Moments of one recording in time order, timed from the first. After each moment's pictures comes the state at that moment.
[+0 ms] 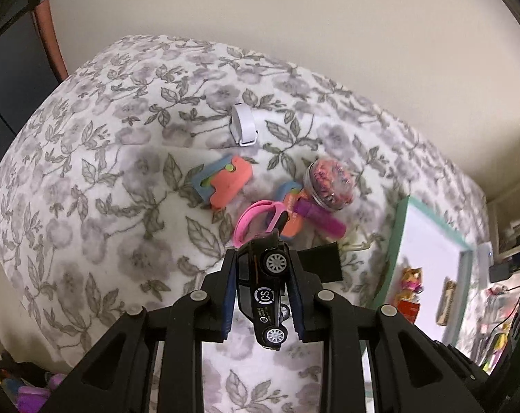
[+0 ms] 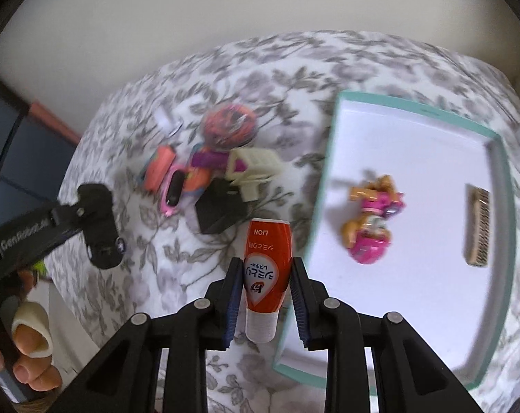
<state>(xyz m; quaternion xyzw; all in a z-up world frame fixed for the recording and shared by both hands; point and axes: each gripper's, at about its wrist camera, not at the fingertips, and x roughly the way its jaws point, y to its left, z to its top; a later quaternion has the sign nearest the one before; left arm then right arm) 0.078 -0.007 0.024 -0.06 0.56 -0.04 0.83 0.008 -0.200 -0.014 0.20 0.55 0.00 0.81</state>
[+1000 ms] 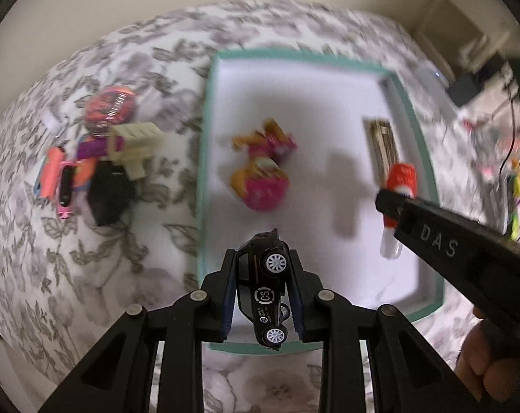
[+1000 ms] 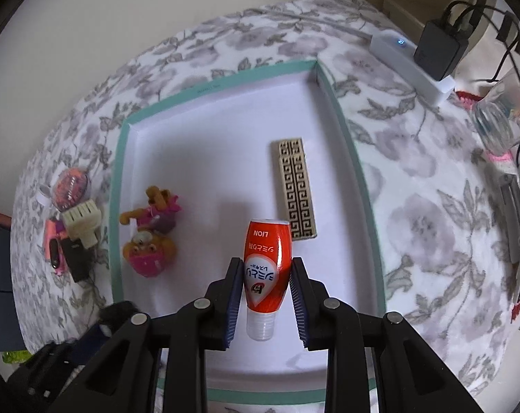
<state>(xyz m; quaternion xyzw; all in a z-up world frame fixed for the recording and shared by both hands) -0.007 -0.206 -0.041 0.16 0.61 -0.21 0.74 -0.050 -0.344 -0.056 0.28 0.57 -0.18 0.75</state>
